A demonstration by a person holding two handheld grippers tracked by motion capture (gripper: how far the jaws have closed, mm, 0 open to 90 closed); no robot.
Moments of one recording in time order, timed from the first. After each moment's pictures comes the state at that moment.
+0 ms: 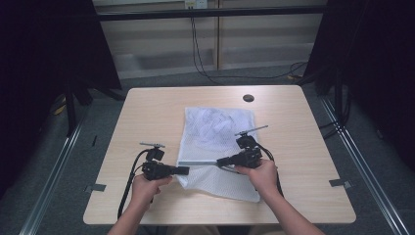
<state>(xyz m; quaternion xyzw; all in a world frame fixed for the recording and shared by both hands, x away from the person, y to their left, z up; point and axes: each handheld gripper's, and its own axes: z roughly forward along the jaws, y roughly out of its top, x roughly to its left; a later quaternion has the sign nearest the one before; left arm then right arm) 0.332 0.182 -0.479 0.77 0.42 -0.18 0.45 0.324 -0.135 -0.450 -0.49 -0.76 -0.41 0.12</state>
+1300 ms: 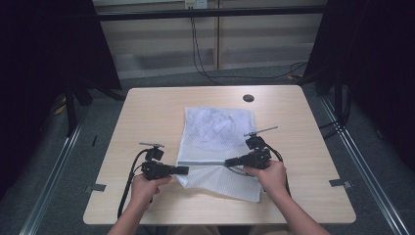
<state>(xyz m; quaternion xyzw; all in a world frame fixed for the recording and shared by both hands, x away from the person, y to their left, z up) 0.333 0.184 -0.478 0.76 0.42 -0.19 0.45 0.319 -0.160 -0.452 -0.50 -0.75 -0.41 0.11</state>
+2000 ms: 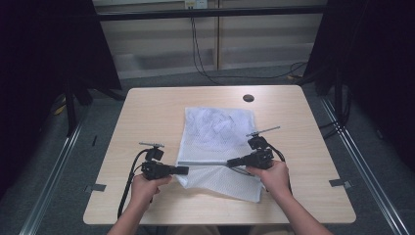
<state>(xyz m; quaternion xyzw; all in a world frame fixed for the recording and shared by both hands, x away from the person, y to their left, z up) 0.332 0.183 -0.478 0.76 0.42 -0.19 0.45 0.318 -0.166 -0.452 -0.50 -0.75 -0.41 0.12</state>
